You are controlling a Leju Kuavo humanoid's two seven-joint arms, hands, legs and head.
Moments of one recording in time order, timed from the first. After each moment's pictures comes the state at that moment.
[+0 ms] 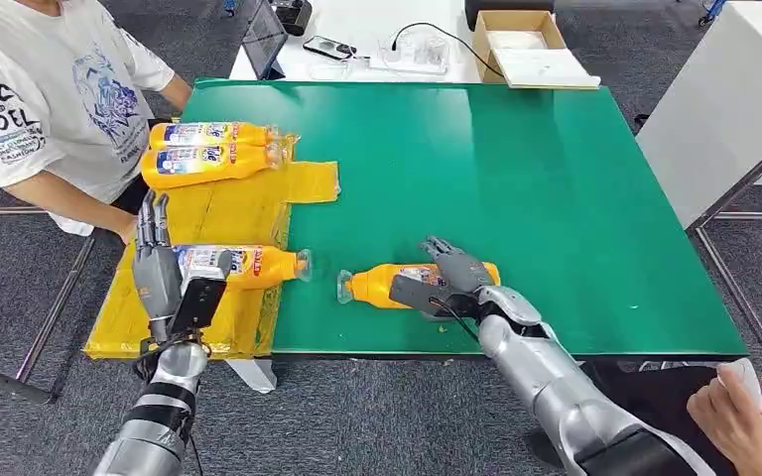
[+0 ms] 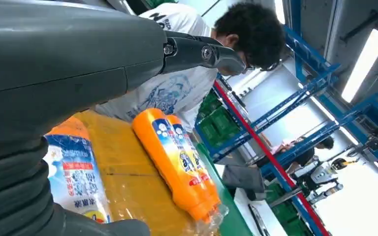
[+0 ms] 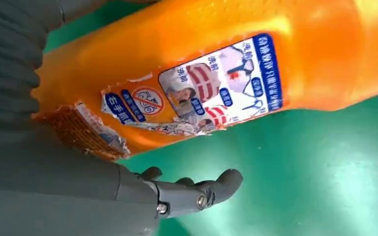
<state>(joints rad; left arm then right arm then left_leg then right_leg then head) -0.36 -0.16 0.03 -0.99 -0.60 0.70 -0.70 -0.63 -0.01 0.49 -0.63 0.65 0.00 -0.20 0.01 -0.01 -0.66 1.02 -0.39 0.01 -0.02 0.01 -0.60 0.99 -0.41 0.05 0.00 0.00</state>
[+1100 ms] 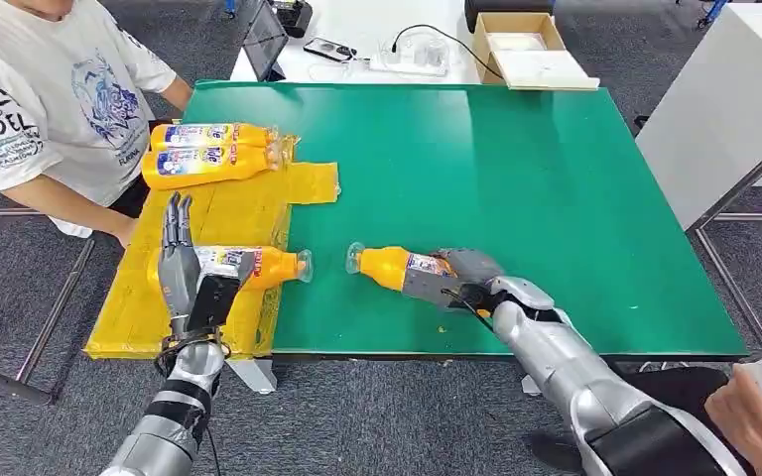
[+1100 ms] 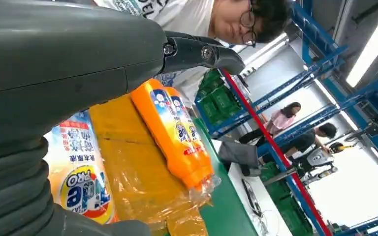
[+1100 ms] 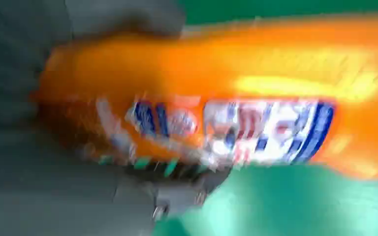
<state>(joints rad) -0.39 -0.17 -0.06 -0.92 -0.48 0.70 -0.70 -0.68 -0.05 0.56 -0.57 0.53 0.01 -0.23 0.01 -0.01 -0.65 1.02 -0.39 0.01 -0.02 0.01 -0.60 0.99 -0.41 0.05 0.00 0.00</state>
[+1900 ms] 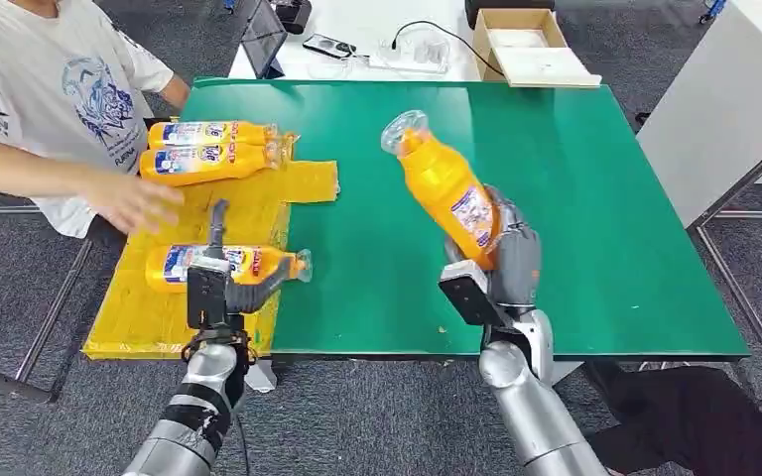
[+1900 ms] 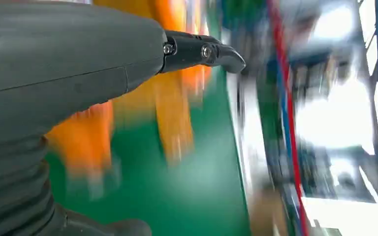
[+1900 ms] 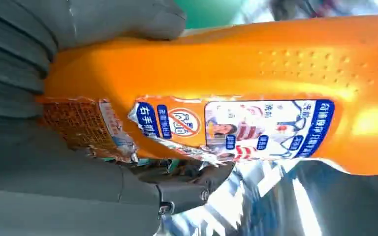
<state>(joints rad) -0.37 -0.24 -0.11 -0.95 -0.15 0.24 -0.64 -0.30 0.08 0.21 -1.23 0.47 -0.64 -0.53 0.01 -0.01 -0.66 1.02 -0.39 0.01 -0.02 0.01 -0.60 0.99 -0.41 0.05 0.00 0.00</state>
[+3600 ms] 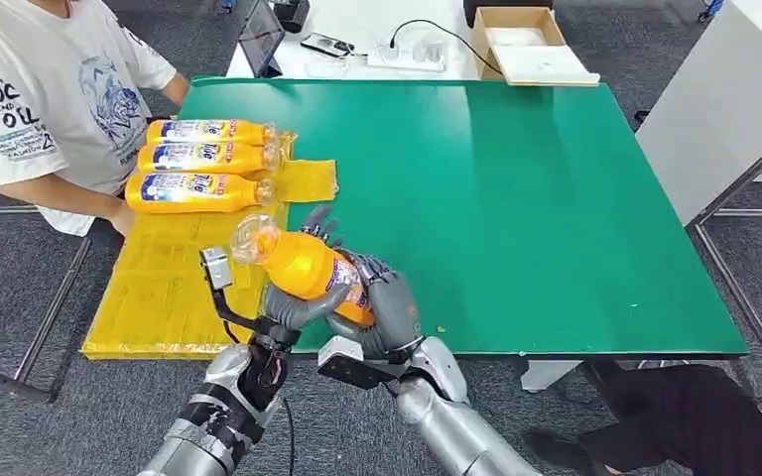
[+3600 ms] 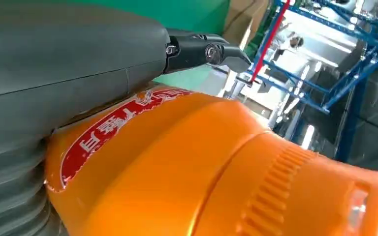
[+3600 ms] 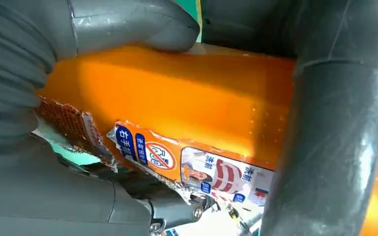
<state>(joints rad) -0.39 -0.26 -0.27 -0.92 0.38 -0.43 -0.48 -0.38 0.23 0.56 -0.78 0.50 -0.52 -0.69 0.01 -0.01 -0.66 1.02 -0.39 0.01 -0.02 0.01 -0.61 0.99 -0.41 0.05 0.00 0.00</state>
